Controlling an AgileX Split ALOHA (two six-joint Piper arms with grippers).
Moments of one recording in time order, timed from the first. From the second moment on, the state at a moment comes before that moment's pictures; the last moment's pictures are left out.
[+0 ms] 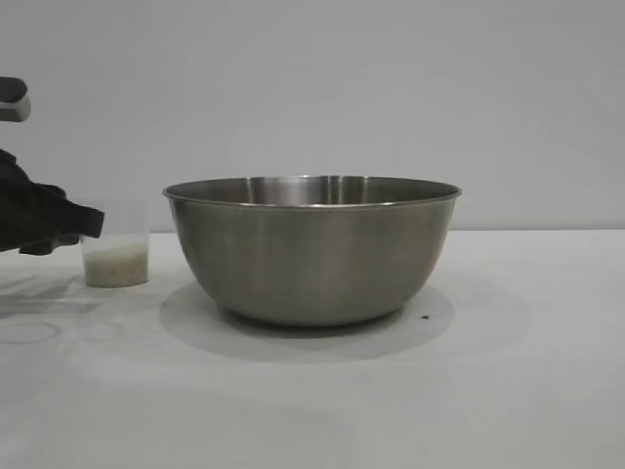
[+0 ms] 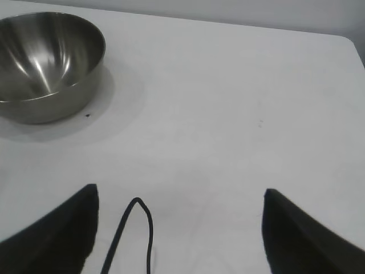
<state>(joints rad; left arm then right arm) -0.23 2.15 -0.65 -0.17 -1.14 0.09 0.04 -0.02 -0.49 0.14 1.14 -0.17</state>
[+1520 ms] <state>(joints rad) -0.23 1.94 -0.86 0.40 -1.13 0.58 0.04 -0.02 -0.49 0.14 1.14 -0.17</state>
